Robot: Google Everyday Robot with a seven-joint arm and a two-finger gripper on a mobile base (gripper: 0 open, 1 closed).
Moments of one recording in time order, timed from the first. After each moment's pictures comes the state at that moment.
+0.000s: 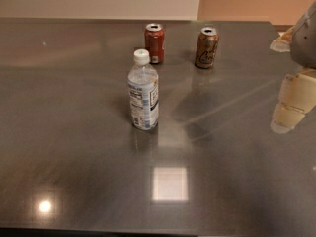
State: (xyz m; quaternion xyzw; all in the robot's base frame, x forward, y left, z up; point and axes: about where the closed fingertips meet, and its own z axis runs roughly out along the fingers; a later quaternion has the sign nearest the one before) arm 0.438 -0.217 0.976 -0.60 0.78 -0.03 0.16
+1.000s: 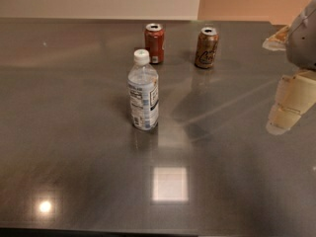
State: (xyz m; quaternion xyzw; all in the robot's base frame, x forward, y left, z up) arm 0.436 -0.203 0.978 -0.62 0.76 -0.03 0.18
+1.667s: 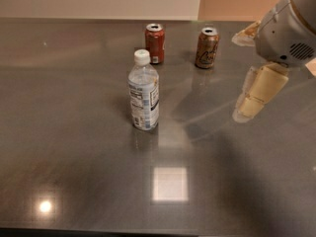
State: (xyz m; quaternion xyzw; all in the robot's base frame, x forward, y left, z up) arm 0.464 -0.154 0.975 -0.64 0.73 0.04 0.24
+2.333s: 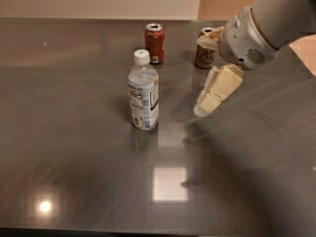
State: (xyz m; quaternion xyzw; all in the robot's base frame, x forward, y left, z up) arm 0.494 -0.090 0.959 -0.64 0.69 0.12 0.31
